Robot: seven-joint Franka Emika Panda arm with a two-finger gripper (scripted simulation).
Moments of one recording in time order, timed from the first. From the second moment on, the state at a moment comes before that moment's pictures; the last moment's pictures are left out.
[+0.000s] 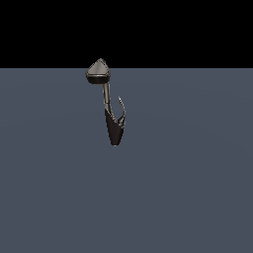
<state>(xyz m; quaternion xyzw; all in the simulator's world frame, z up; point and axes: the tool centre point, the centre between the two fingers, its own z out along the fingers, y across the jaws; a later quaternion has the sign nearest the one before) -0.155 0.032 0.418 -0.97 0.20 0.09 0.08</state>
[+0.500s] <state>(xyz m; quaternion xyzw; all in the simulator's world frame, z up) -0.090 0.042 0.368 -0.93 0.32 0.14 0.12</state>
